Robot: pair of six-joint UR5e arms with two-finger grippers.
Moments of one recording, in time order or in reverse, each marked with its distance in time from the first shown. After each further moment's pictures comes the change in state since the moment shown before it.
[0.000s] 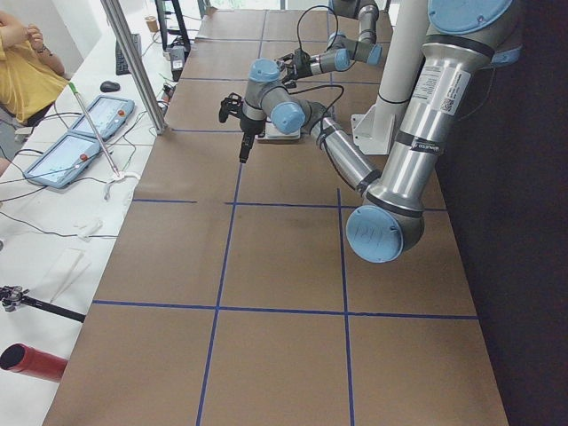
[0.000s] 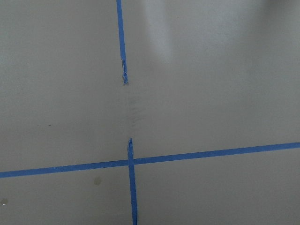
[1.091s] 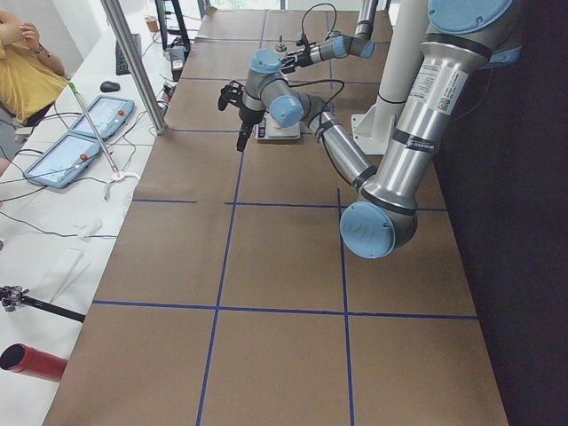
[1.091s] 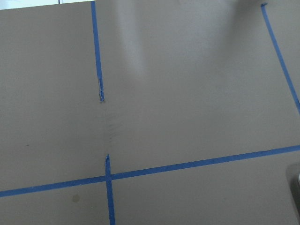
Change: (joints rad) left arm -0.003 -0.041 -0.006 -0.051 -0.001 0.014; right arm 0.046 -0.339 -0.049 0.506 0.023 0.400
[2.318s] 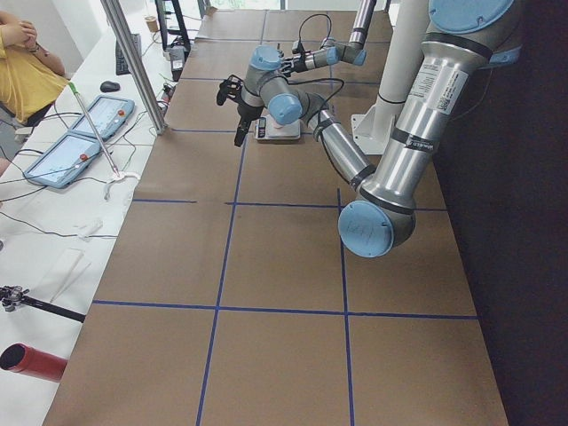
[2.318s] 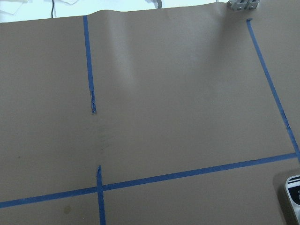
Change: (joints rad) left arm -0.007 -0.011 0.000 -0.015 -0.004 -0.019; right arm 0.014 -0.012 -0.191 0.171 -0.015 -0.004
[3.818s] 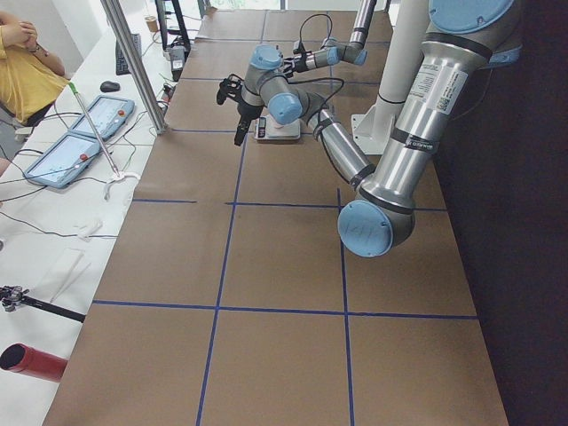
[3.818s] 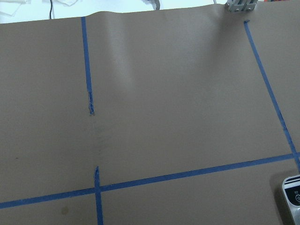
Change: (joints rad) left arm 0.000 -0.002 0.000 -0.001 0.000 0.000; right arm -0.027 -0.018 0.006 0.003 -0.033 -0.001
